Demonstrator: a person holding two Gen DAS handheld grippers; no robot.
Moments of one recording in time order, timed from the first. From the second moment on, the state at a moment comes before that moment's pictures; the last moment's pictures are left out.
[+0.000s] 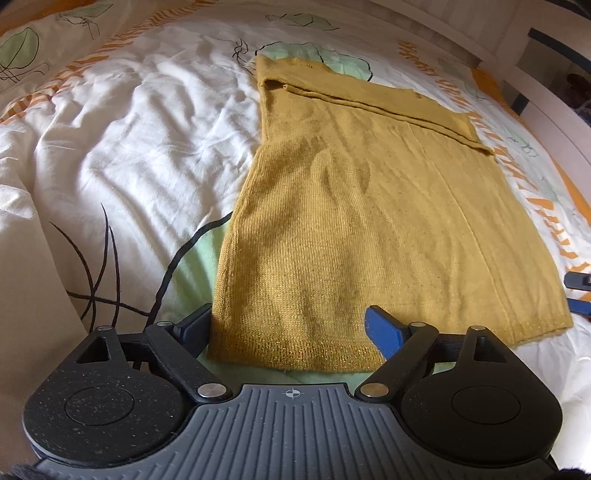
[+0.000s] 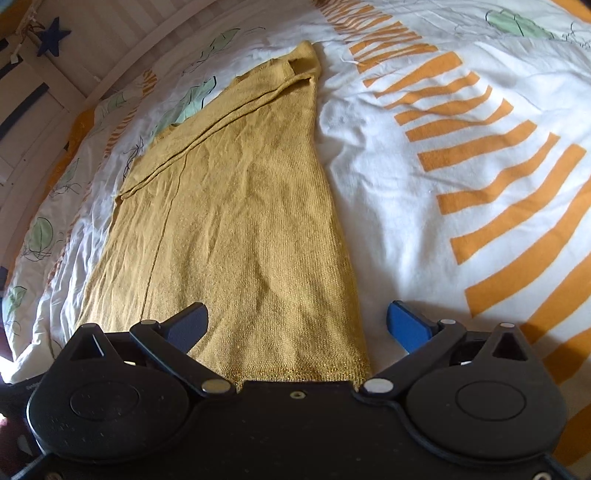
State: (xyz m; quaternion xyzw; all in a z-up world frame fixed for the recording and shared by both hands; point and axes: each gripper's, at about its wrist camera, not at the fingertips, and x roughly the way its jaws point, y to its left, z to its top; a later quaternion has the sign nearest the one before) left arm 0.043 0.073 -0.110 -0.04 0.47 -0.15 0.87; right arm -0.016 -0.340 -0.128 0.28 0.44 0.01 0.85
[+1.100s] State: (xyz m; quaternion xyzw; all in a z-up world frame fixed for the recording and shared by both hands) left arm 0.047 0.099 -0.110 -0.12 0.46 -0.16 0.86; right arm -0.016 -0.357 -0.132 0.34 0.46 0.07 0.82
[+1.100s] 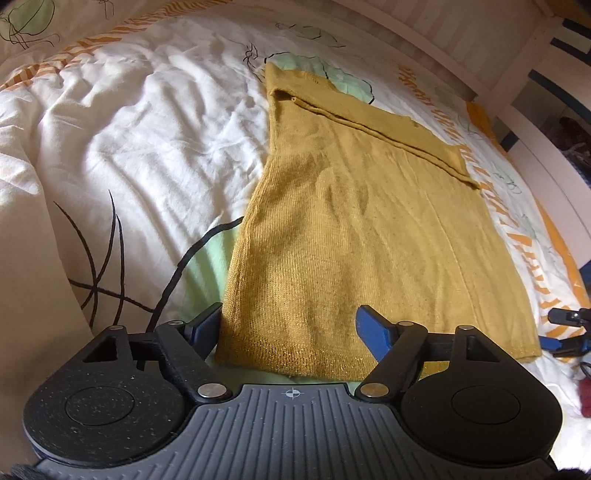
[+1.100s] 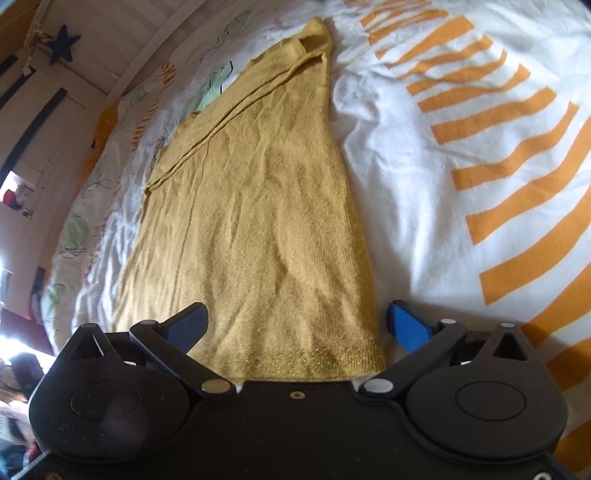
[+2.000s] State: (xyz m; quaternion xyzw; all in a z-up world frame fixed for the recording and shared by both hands) left arm 0.062 0.109 -0.051 -0.19 0.40 -0.18 0.88; right arm -0.018 -0.362 -0.092 0.38 0.37 0.12 0.84
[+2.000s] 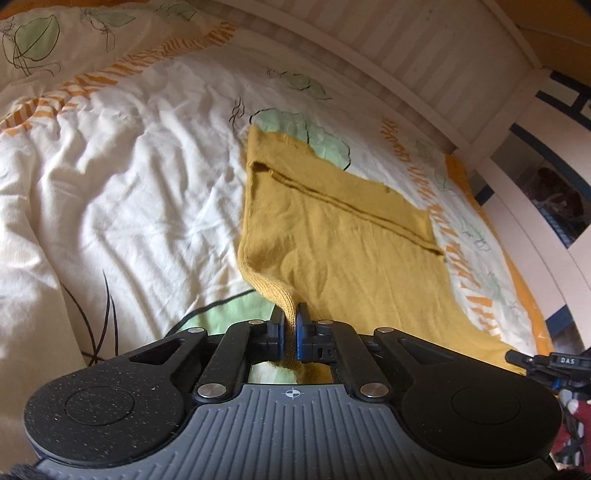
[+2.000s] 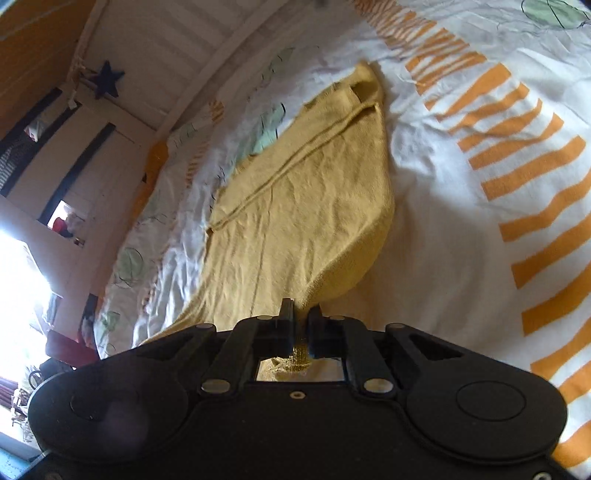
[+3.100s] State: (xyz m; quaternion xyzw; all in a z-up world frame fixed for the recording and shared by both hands) left arm 0.301 0.069 -0.038 -0.24 0.33 -0.14 0.90; right arm 0.210 -0.425 -0.082 0.42 0.25 0.07 0.87
